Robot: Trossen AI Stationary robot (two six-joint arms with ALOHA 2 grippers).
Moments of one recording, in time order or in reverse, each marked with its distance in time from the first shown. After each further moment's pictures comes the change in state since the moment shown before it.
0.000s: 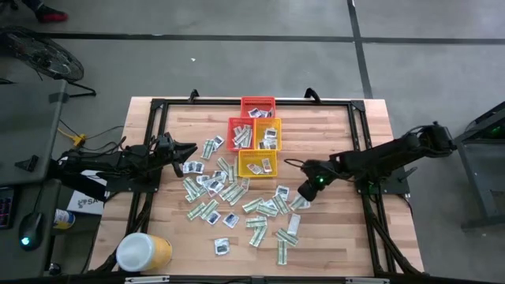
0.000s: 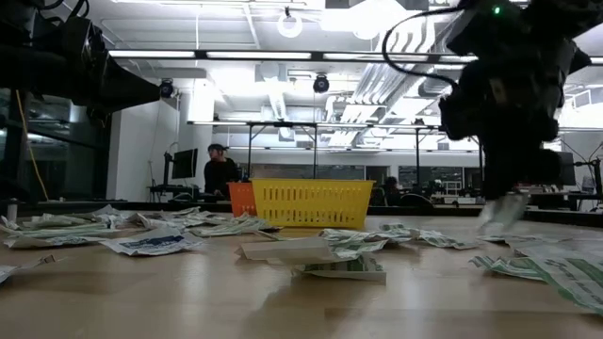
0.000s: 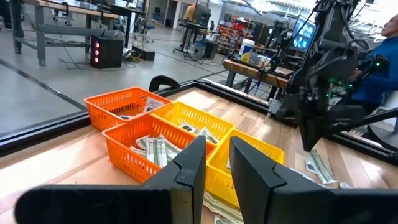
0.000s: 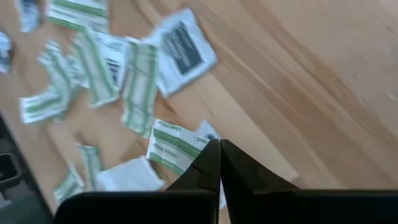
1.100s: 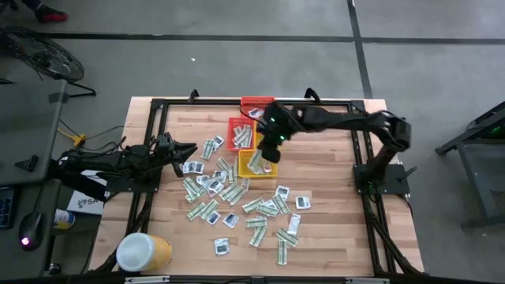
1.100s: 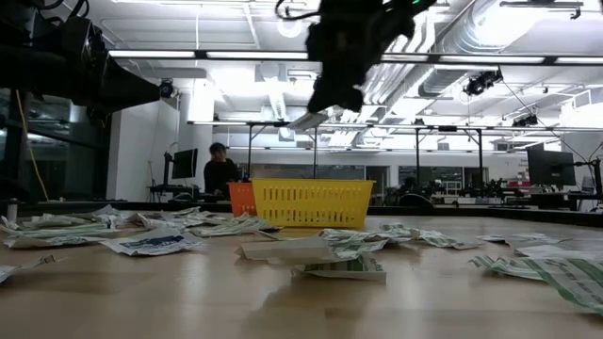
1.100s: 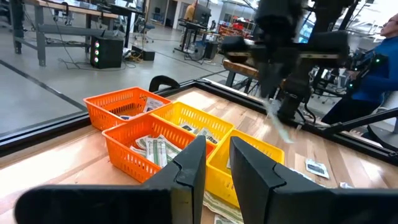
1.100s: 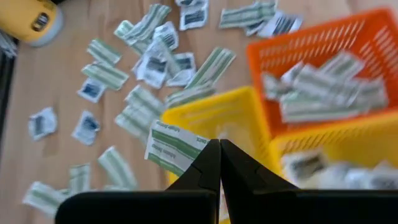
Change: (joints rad) left arm 0.000 0.000 0.000 0.000 0.000 0.000; right arm -0.374 0.463 0.890 -0.299 -0.132 -0.894
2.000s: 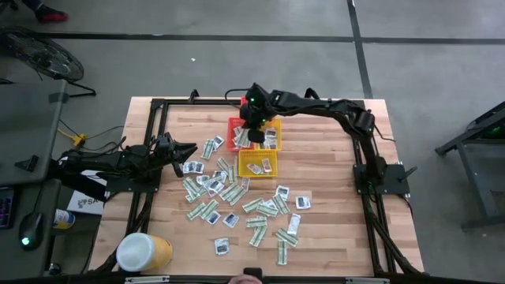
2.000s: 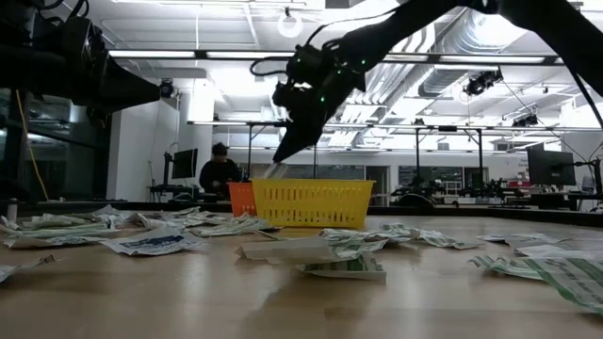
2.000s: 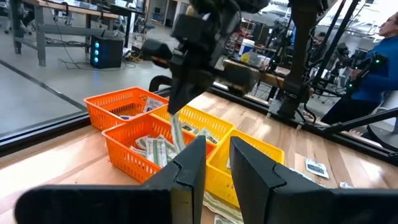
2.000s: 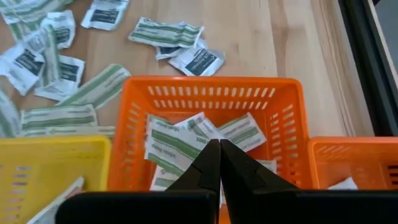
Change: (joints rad) left arm 0.000 0.000 0.000 0.000 0.000 0.000; right arm -0.174 0.374 0.292 0.065 -0.006 -0.420
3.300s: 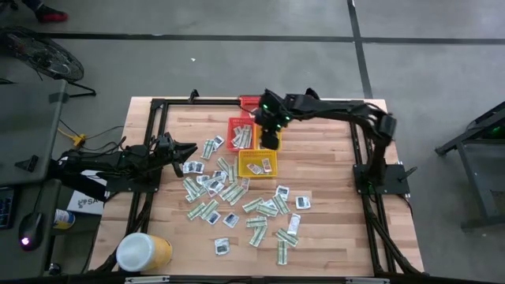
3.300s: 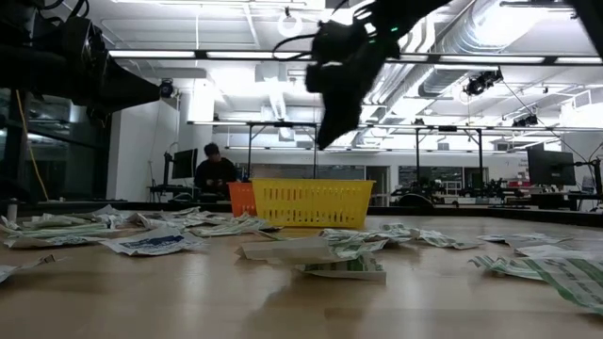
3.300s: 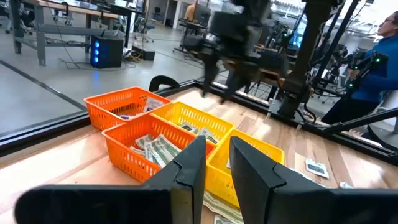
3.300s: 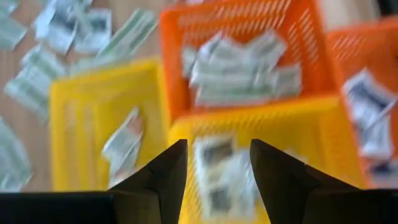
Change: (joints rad) left arm 0.000 0.000 0.000 0.000 0.000 0.000; right arm 0.056 -0.252 -0.206 -0.191 0.095 0.173
